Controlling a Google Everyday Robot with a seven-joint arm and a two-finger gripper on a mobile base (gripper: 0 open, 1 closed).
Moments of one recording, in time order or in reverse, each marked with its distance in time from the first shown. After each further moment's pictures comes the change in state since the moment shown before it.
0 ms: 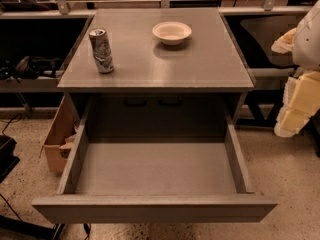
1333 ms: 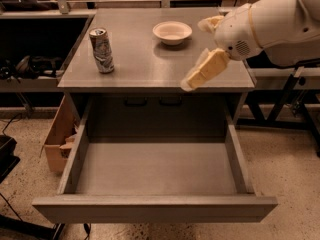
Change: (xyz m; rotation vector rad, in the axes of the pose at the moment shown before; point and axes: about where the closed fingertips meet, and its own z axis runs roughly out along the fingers) arm -0.155 -0.081 0.065 0.023 -0.674 0.022
